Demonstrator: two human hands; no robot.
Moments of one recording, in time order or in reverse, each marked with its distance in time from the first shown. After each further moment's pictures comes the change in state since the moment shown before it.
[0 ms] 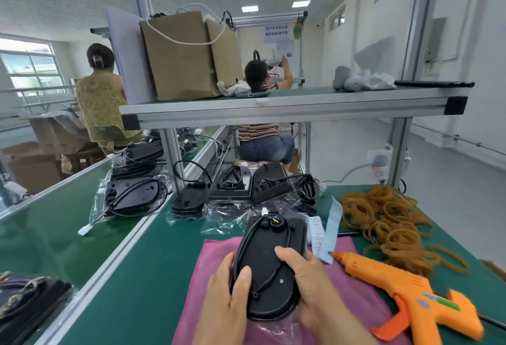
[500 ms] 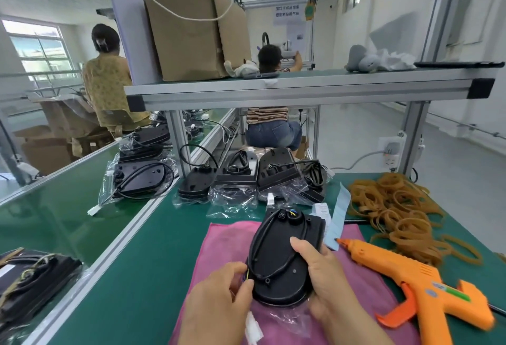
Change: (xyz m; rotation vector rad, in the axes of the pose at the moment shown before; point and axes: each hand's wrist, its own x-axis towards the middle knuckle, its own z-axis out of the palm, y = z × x) left_hand -0.019 -0.001 -0.015 0.349 0.077 0.069; right_hand 0.007 0.008 -0.014 0.048 0.178 -0.035
